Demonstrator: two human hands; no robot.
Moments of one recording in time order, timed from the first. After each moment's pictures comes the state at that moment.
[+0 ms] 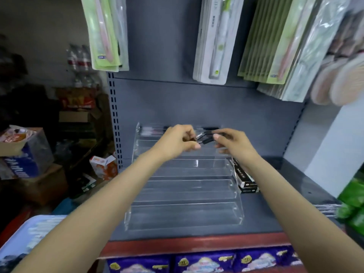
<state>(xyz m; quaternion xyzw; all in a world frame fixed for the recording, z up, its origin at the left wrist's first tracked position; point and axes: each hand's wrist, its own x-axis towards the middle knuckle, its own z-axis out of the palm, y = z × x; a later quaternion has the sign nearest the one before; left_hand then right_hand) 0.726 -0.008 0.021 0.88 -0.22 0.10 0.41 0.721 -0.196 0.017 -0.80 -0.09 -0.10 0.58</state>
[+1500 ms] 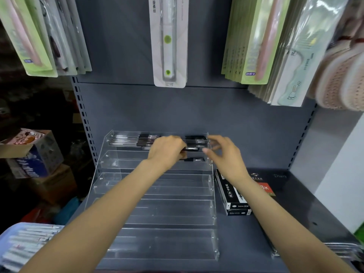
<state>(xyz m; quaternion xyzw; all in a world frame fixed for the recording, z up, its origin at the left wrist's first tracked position) 0.822 -0.092 -0.001 0.97 -0.14 0.19 -0.03 0.806 -0.270 -0.014 -0.87 -0.17 -0.19 0.42</state>
